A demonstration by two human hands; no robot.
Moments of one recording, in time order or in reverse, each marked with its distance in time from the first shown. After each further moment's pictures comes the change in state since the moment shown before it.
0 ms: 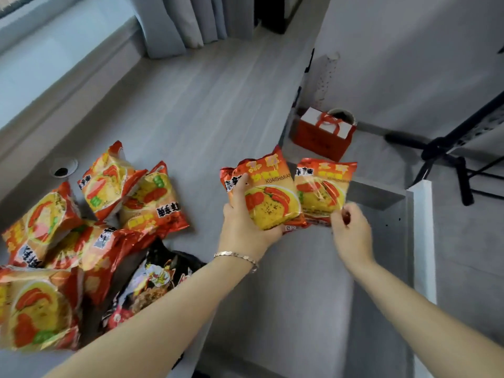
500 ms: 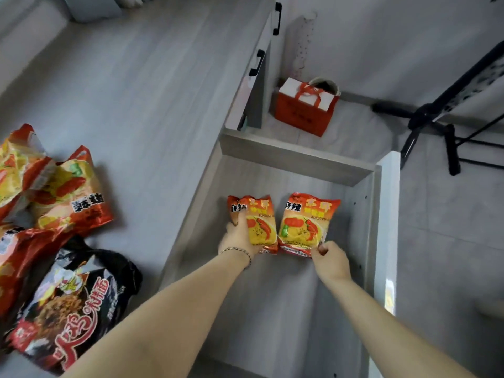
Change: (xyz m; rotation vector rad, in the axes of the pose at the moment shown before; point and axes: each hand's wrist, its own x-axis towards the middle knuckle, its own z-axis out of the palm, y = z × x) left_hand 0.028 -0.074 0.144 0.591 -0.339 -0.365; right_hand 0.000 0.149 -0.017 -0.216 -0.227 0.467
